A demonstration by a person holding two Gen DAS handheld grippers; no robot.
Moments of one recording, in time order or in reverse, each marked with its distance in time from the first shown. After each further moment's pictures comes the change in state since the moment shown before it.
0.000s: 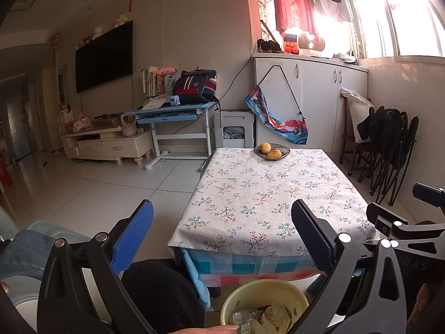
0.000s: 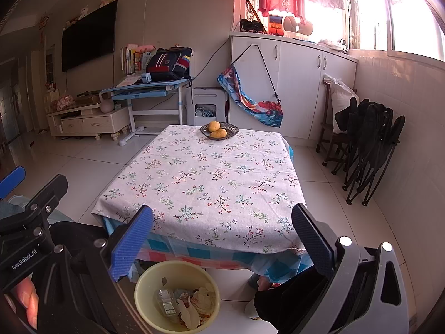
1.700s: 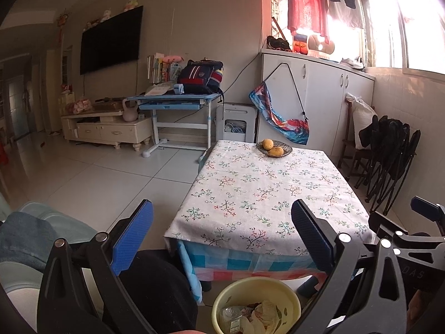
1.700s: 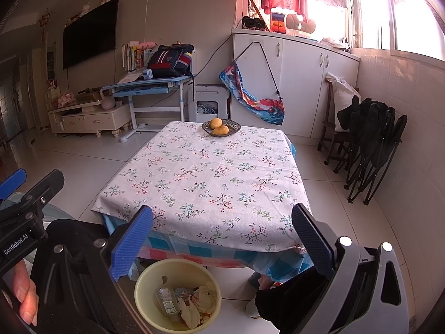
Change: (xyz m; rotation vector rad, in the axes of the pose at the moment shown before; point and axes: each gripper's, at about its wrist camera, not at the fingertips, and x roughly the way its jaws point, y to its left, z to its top) left arm 0.011 0.017 -0.007 -0.081 0.043 -0.010; right arm 0.007 0.001 0.000 -0.006 0.014 0.005
